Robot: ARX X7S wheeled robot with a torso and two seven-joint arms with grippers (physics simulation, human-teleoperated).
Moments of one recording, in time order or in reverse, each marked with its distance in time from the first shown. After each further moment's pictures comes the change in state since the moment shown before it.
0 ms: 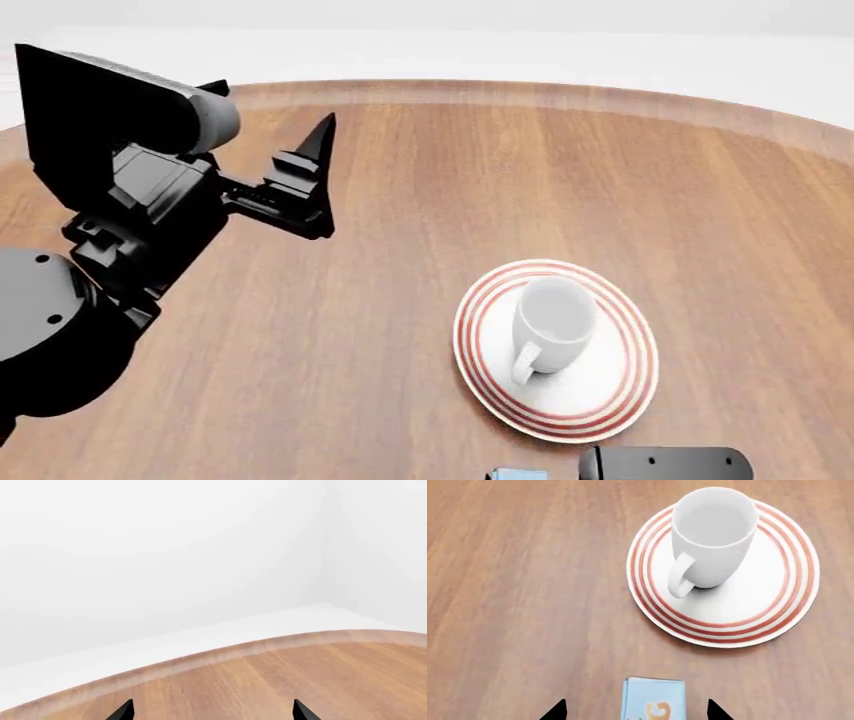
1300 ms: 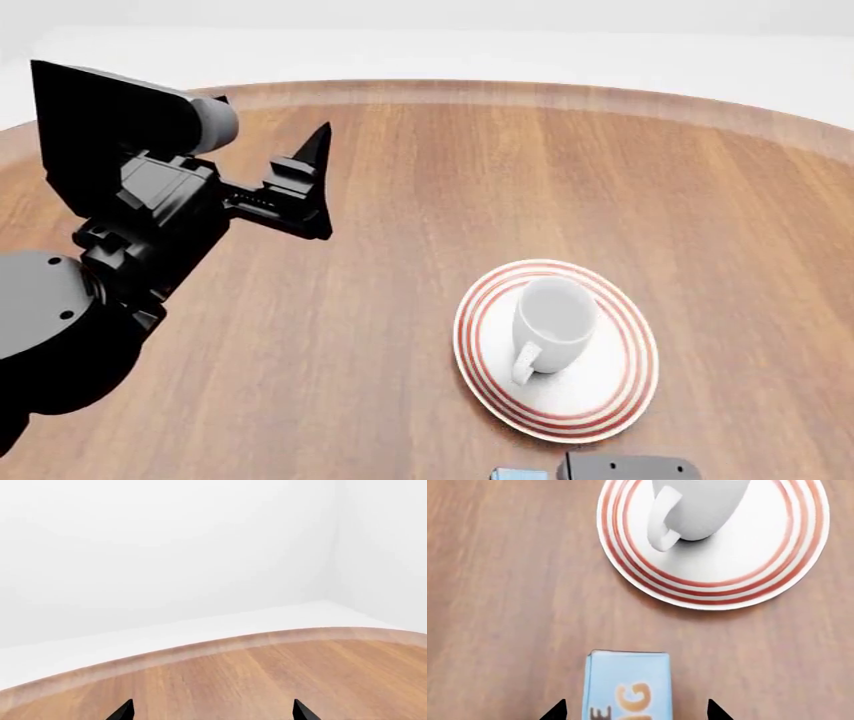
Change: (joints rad) left arm 0.043 0.009 -0.008 -0.035 -0.014 0.018 0.001; right arm -0.131 -0.042 0.031 0.196 -0.104 0.044 -0.139
